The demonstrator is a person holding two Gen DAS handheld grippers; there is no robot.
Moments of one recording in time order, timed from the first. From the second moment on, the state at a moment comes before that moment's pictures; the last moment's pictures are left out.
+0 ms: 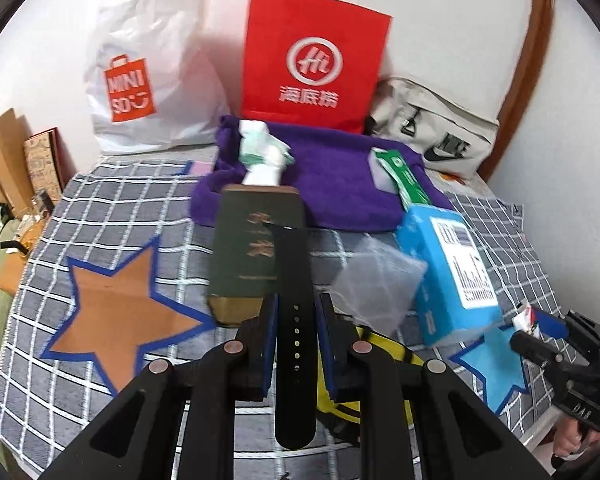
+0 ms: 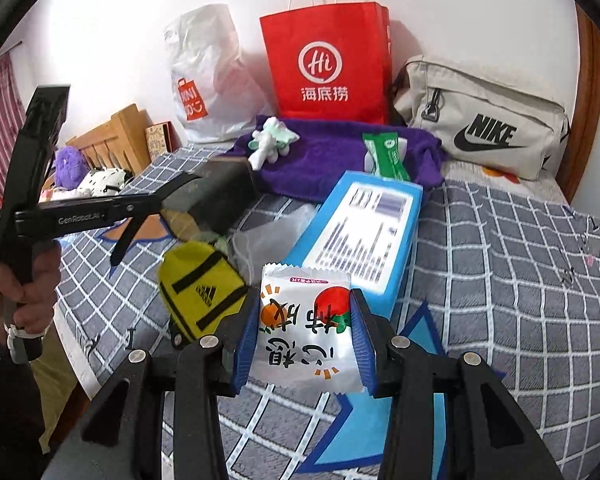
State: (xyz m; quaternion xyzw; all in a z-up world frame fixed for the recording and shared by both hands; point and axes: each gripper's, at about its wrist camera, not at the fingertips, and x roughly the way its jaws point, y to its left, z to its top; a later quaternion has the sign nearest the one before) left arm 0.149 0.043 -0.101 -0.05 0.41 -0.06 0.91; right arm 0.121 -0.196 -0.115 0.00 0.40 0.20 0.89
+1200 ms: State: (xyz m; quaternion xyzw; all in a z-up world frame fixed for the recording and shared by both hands) left arm 0.258 0.060 -0.064 -0.07 0.39 -0.08 0.91; right arm 0.270 -0.192 -0.073 0.01 0.38 0.19 0.90
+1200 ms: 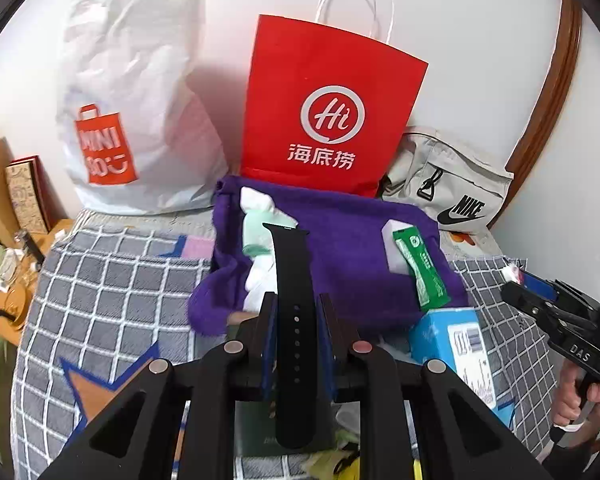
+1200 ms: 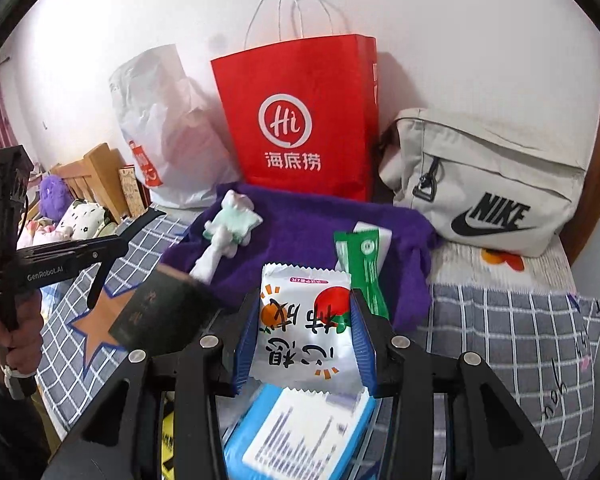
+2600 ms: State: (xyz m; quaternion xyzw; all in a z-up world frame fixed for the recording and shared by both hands) left arm 0.401 0.043 -0.138 -0.09 0.47 -0.08 0.87; right arm 0.403 -0.182 -0.166 -0.02 0.48 0.18 0.86
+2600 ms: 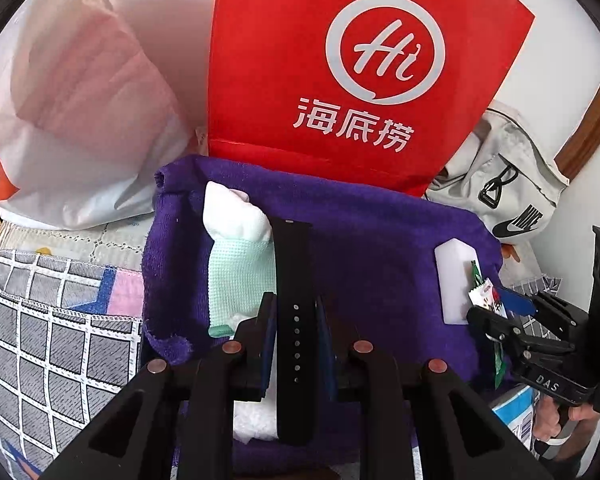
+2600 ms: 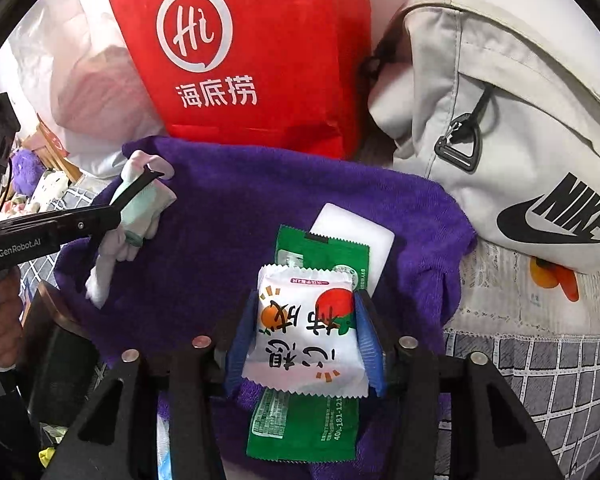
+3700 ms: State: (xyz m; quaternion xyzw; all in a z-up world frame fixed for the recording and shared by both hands) left arm 0.226 0.073 -0.089 -0.07 0.43 -0.05 0.90; right arm 0.206 -0.120 -0.104 -0.02 0.44 0.28 0.85
